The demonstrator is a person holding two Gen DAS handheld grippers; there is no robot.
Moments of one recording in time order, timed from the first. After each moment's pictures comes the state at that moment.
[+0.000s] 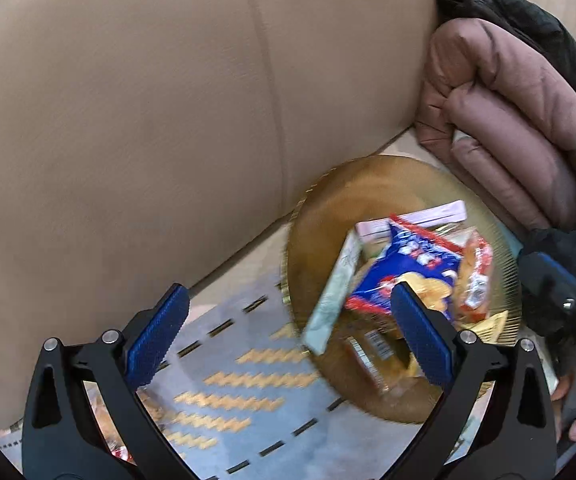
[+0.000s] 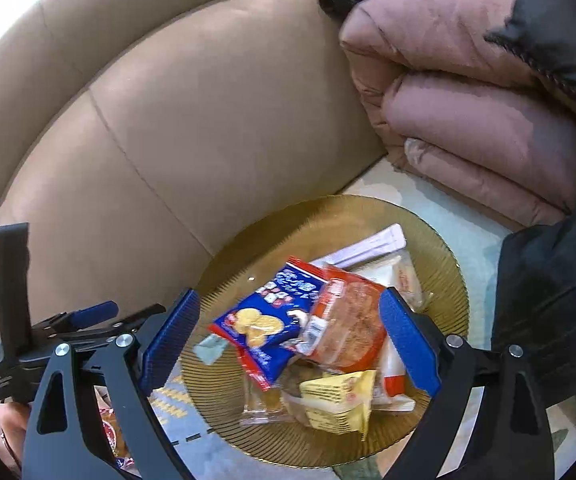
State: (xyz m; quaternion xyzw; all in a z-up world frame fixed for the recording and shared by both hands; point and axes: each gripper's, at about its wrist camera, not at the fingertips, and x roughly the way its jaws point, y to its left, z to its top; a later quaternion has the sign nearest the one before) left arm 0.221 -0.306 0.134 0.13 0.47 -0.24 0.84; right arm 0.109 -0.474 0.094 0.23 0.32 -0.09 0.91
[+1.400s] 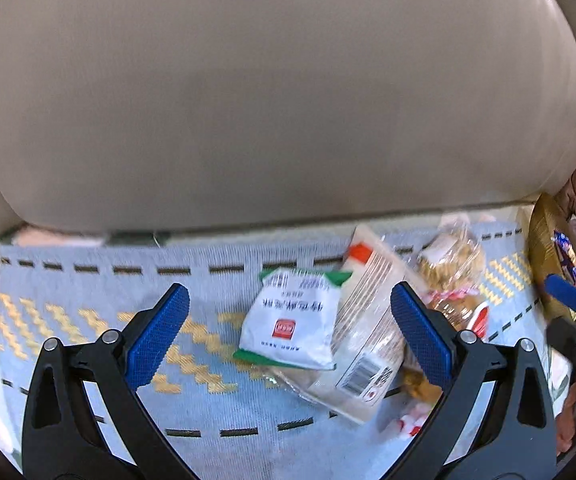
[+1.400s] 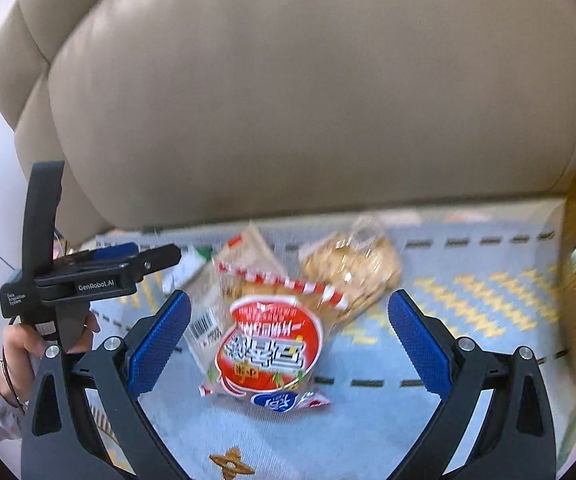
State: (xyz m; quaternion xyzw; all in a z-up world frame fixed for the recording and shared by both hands) left arm 0.167 0.069 0.094 -0.06 0.50 -0.04 0.86; right arm 0.146 -0.158 0.029 0.05 0.47 0.22 0.85
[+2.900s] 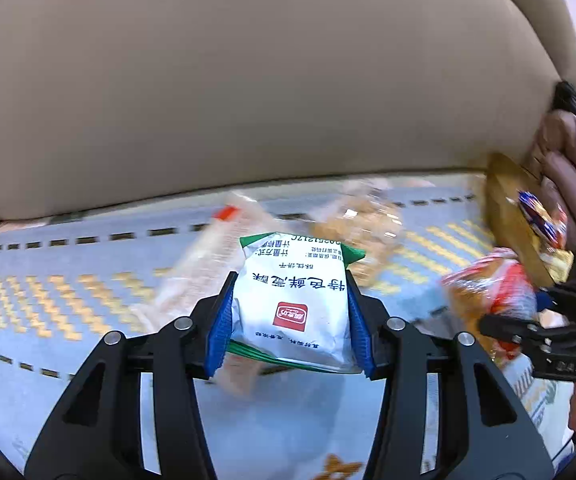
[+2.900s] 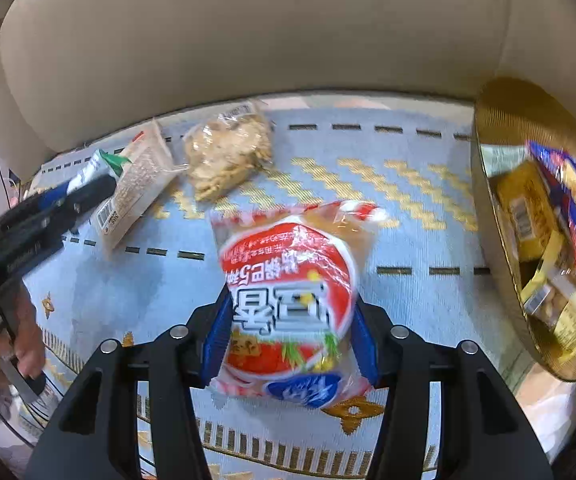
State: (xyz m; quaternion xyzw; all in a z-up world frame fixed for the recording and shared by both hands) left arm 0.111 -0.028 0.092 -0.03 0.45 -0.08 0.89; right arm 0.126 -0.247 -0.001 0.00 0.57 0.15 0.81
